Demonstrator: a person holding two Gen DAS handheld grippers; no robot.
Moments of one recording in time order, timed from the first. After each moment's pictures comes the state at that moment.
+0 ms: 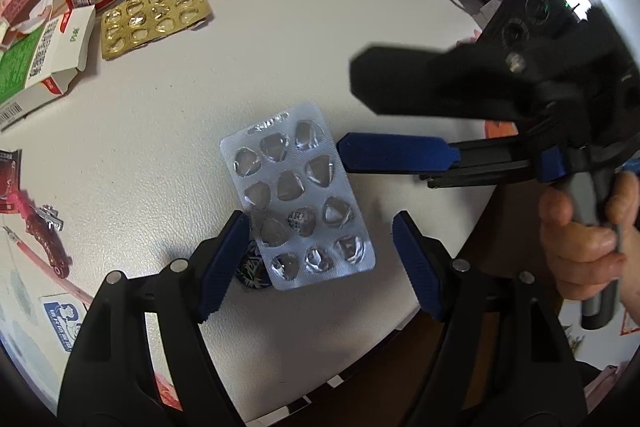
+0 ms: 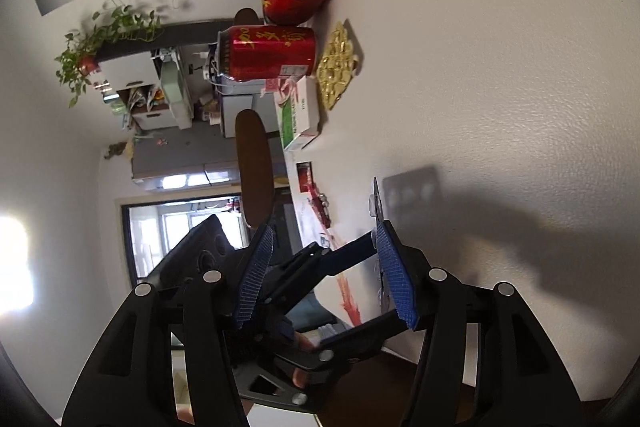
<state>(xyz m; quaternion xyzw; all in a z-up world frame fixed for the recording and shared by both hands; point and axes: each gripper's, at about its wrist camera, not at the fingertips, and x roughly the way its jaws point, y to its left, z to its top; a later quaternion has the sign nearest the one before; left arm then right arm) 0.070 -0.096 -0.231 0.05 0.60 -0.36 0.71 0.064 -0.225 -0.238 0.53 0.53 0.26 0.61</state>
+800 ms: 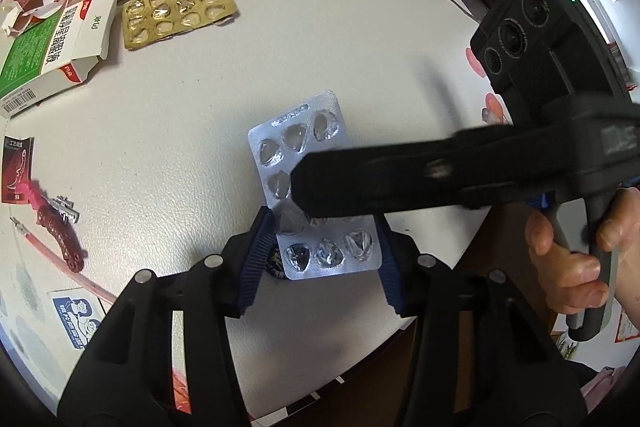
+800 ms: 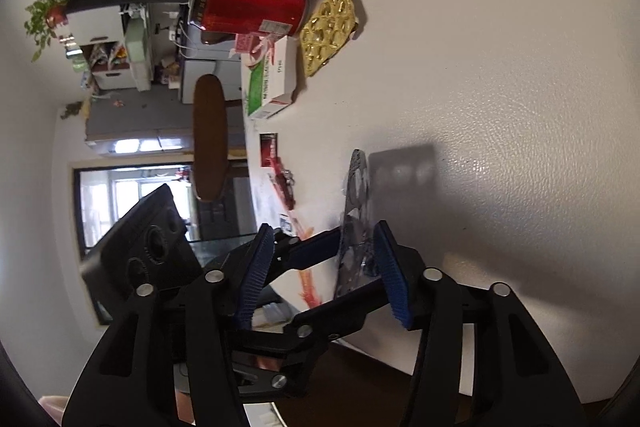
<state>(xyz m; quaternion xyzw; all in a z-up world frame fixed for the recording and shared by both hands) 0.078 -0.077 -0.231 0.03 0.61 -0.35 0.71 0.076 -0.190 -0.242 0.43 0.60 0.23 0.64</state>
